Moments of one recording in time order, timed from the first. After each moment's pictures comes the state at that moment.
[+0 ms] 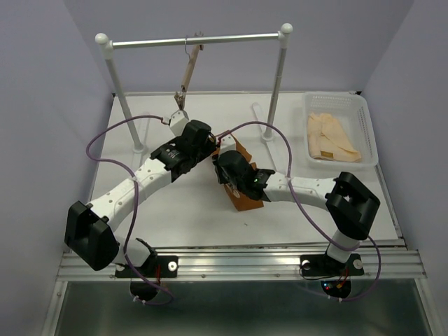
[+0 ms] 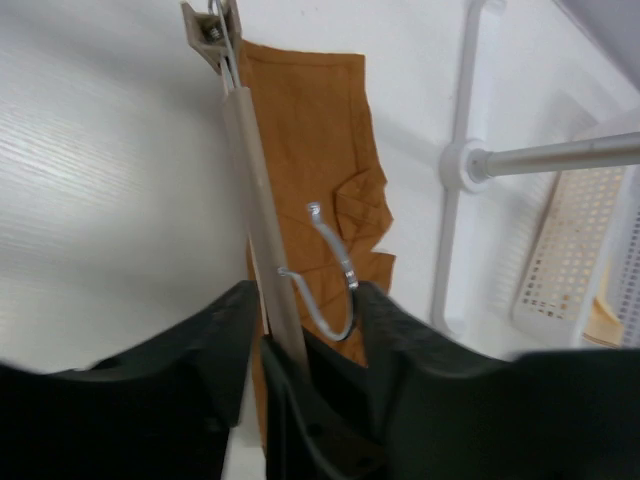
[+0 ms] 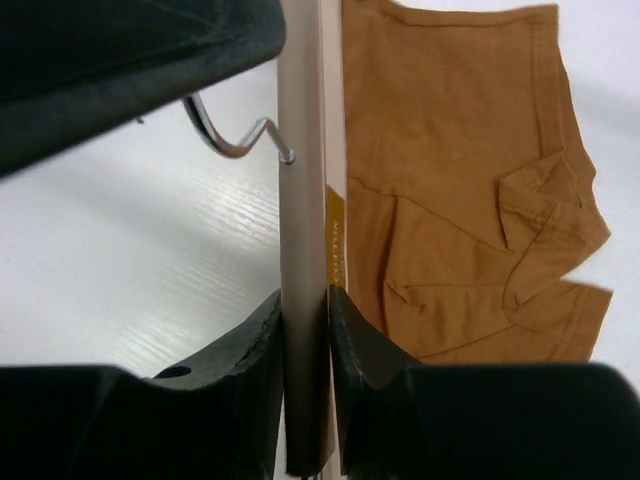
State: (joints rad) left arm -0.66 1.36 1.16 -0.51 -0.44 -1.05; right arm 0.98 1.72 1.12 0.08 0.40 0.30
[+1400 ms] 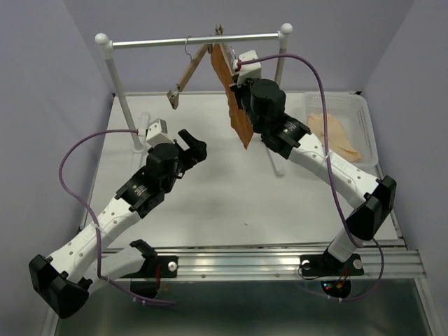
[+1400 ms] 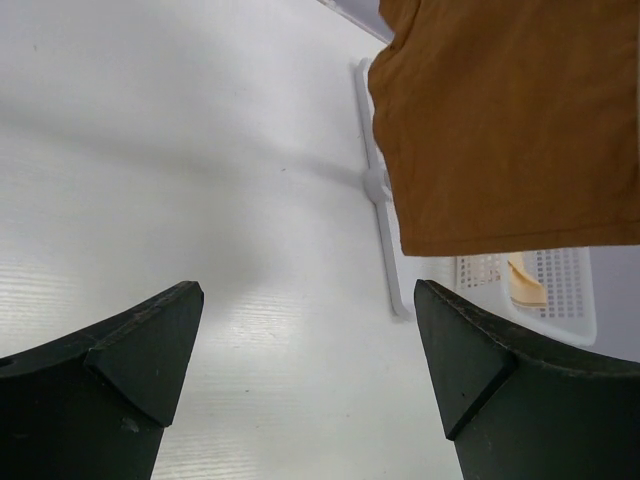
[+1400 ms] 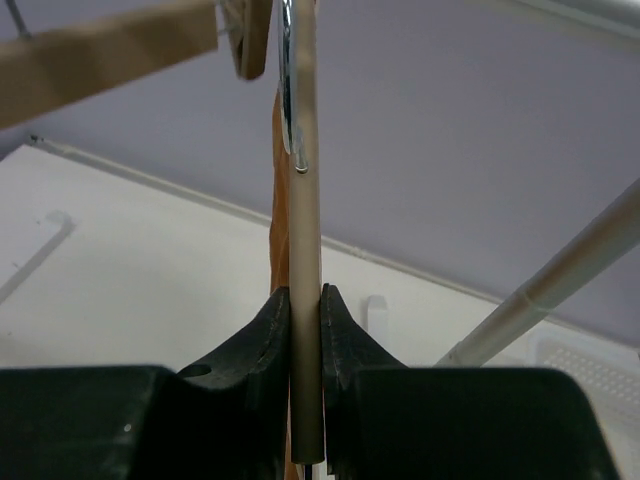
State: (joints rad) left arm -0.67 0.93 0.88 -0.30 -0.43 -0.83; right arm 0.79 1.65 1.69 -0.03 0.55 -0.19
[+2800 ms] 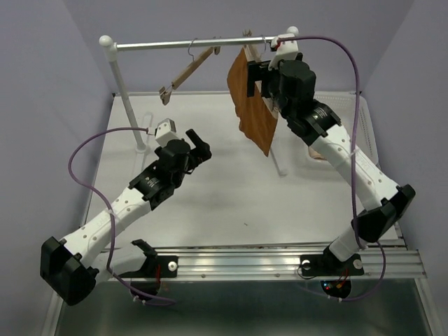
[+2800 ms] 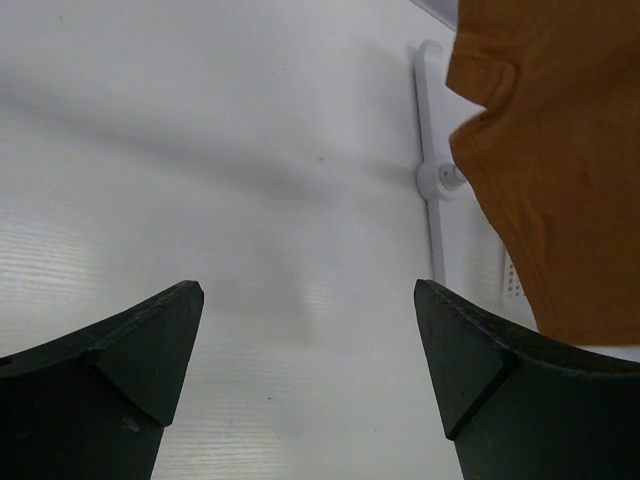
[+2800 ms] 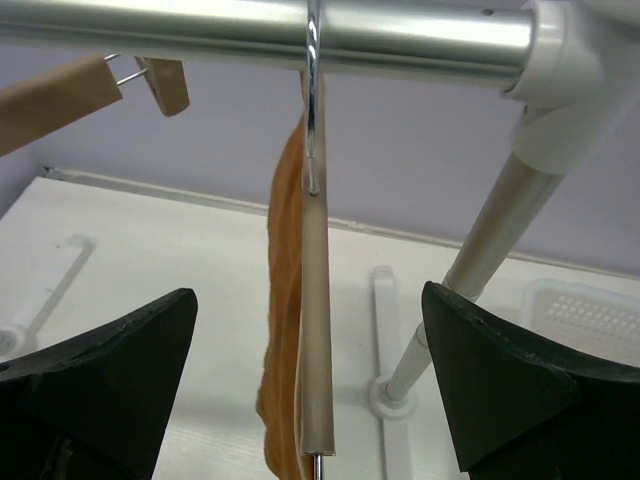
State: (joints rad) left arm -0.67 1.04 0.87 -0.28 -0.47 -0.85; right arm 0.63 1.62 1.85 -0.28 0.44 0.01
